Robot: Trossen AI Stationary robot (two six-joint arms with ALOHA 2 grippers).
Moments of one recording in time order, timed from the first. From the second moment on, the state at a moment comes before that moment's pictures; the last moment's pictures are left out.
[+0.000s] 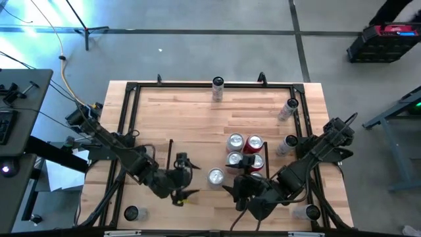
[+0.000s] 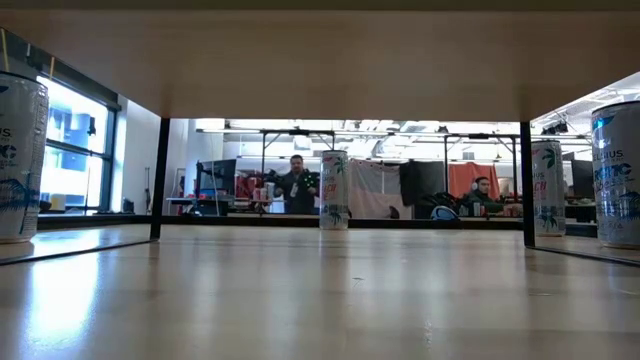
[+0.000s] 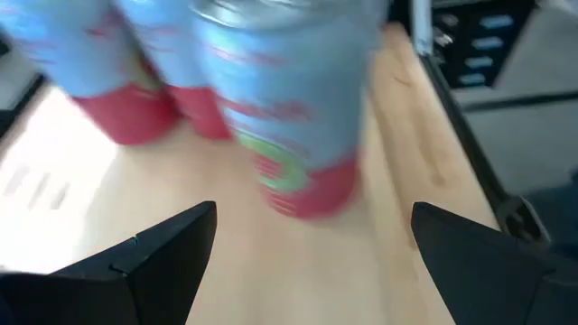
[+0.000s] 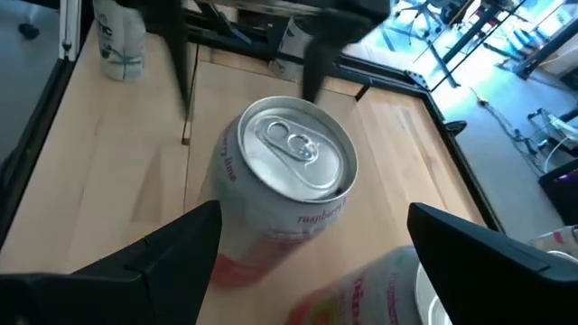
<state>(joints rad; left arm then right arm) -0.64 1.51 1.16 -0.31 -0.59 -0.24 0.70 1.74 1.65 -0.78 0.85 0.32</state>
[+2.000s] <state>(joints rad) -0.59 1.50 1.16 -0.25 -0.40 -0.14 0.66 1.72 1.65 -0.83 0.86 0.28</state>
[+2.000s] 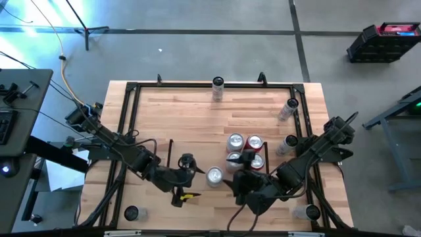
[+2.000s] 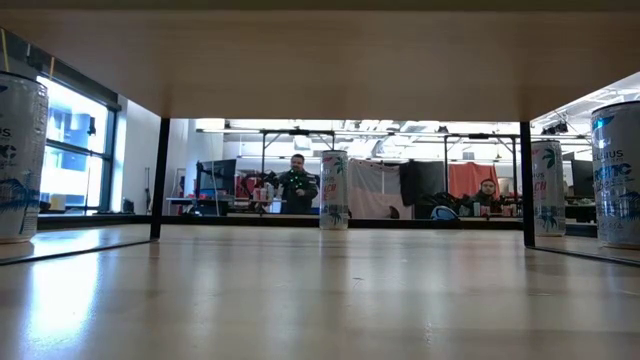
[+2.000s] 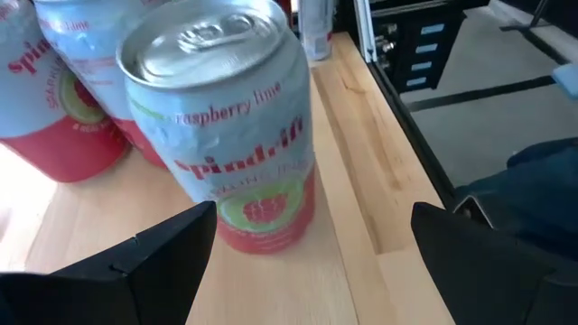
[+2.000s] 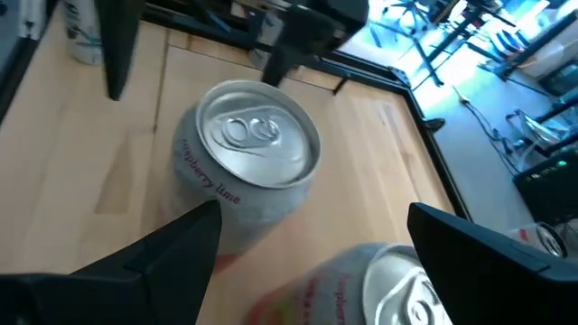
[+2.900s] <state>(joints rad) -0.59 1.50 1.16 -0.24 -0.36 -0.15 0.63 1.72 1.65 -0.80 0.78 0.23</state>
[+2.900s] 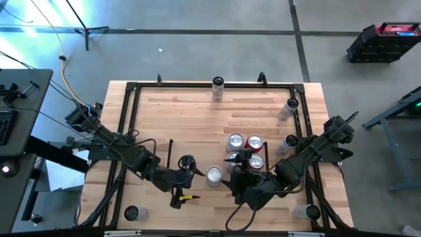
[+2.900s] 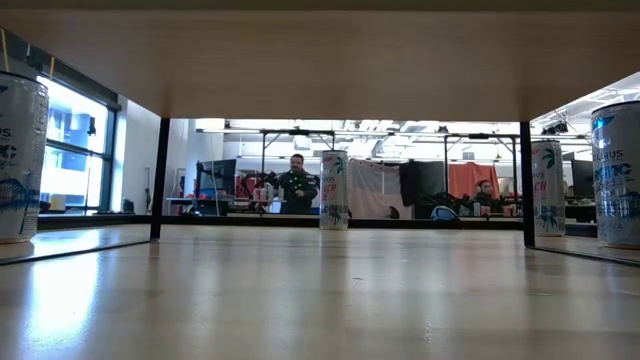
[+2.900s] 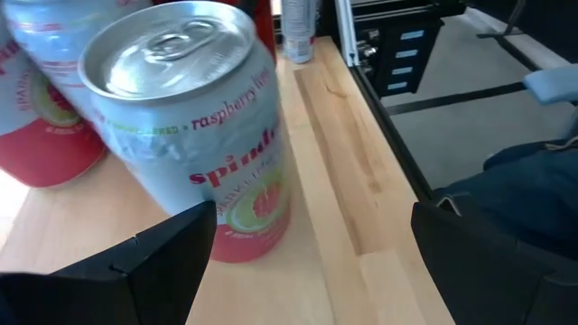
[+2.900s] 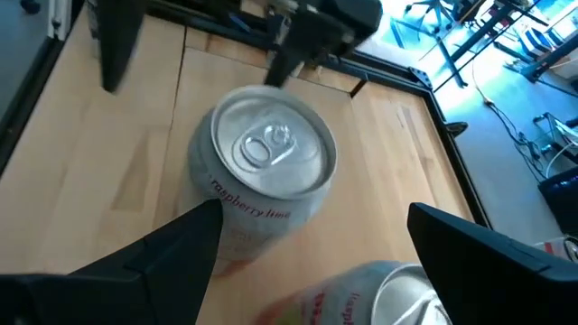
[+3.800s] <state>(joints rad) -0.58 1.47 1.16 -0.28 -0.44 -0.20 0.59 1.56 1.65 -1.08 0.77 0.33</state>
